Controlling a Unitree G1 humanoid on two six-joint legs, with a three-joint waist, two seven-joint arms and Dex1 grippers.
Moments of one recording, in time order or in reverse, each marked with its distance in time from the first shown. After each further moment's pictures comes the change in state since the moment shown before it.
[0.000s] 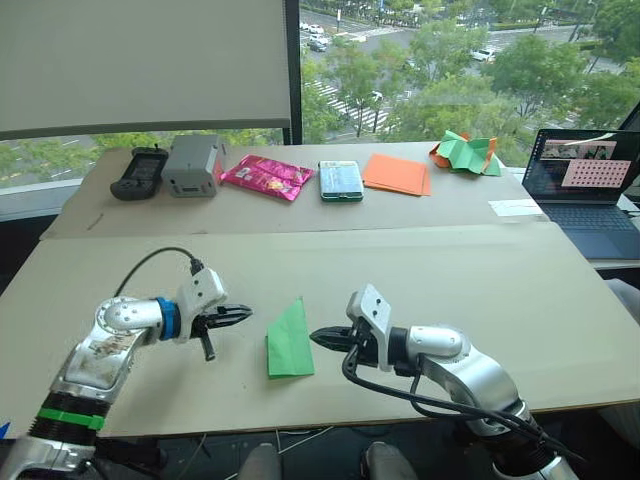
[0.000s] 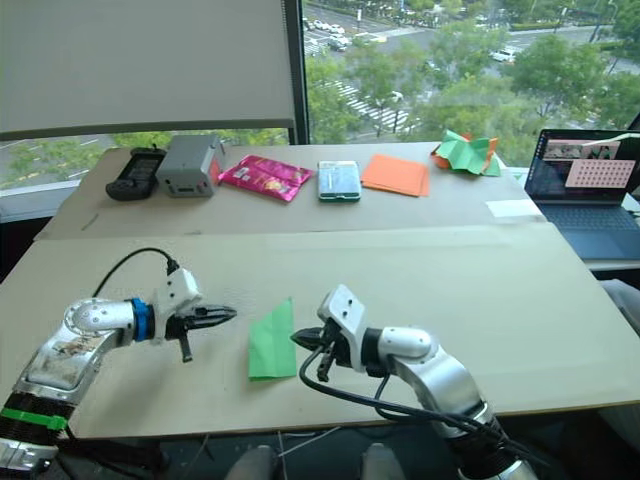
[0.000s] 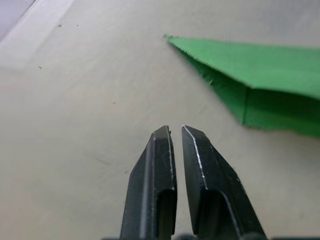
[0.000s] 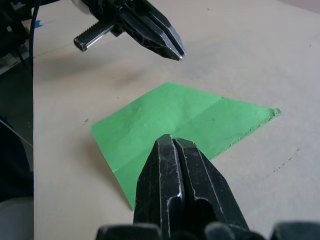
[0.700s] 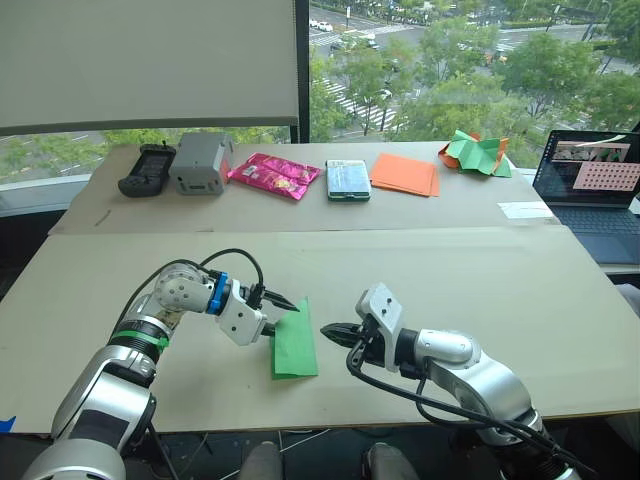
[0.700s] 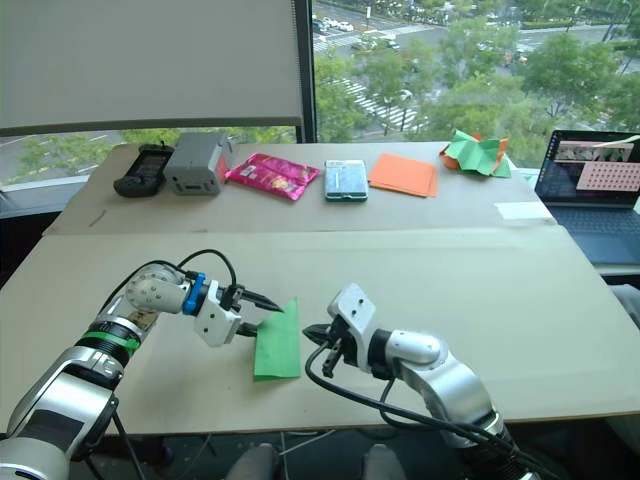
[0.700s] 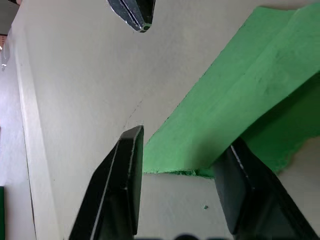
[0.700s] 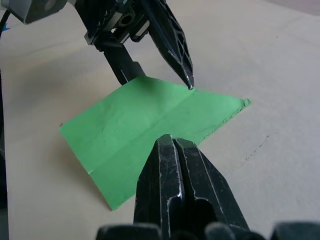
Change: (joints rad) left arm -0.427 -0.236 -0.282 0.699 0.115 -1.089 -0.227; right arm 0.046 -0.009 -0.032 -0.065 0.017 0.047 -0.109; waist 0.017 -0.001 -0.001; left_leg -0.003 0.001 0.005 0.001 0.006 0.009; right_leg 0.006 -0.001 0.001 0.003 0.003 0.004
